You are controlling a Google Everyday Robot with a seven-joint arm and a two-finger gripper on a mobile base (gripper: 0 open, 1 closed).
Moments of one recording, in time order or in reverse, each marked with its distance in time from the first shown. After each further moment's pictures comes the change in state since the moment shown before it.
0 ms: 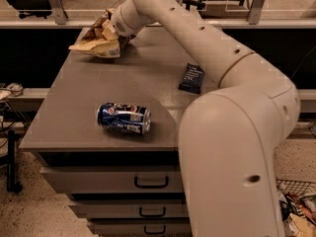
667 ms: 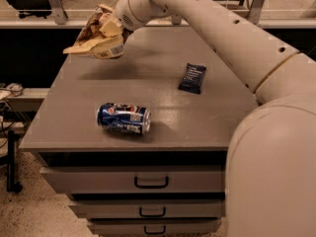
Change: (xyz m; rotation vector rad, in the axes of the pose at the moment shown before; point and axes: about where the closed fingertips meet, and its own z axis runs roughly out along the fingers) arm -0.026 0.031 -0.070 -0.024 -0.088 -0.119
